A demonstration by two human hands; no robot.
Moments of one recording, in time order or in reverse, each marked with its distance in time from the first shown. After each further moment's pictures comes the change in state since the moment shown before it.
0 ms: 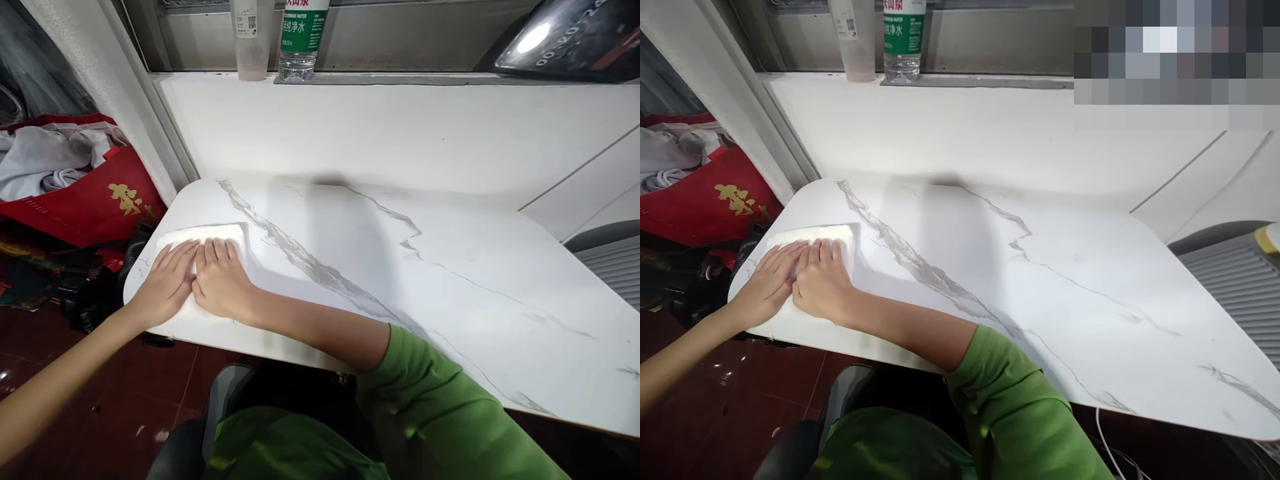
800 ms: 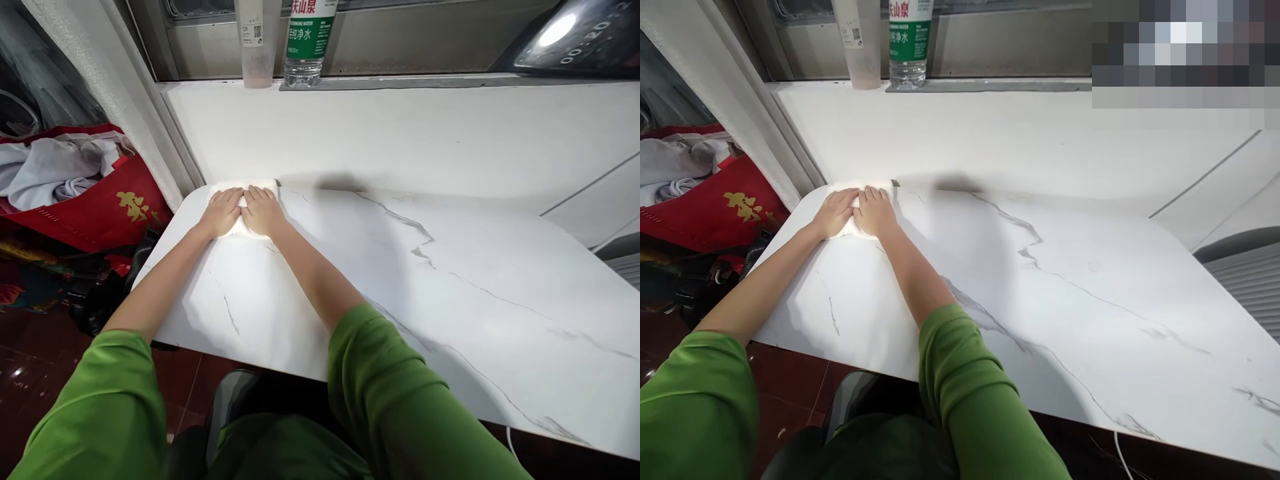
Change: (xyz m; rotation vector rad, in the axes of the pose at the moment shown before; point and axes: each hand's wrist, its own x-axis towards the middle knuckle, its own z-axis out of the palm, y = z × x) left_hand 0.190 -0.028 0.029 -0.011 -0.031 -0.101; right_hand 0.100 0.148 0.014 -0.054 0.020 0.215
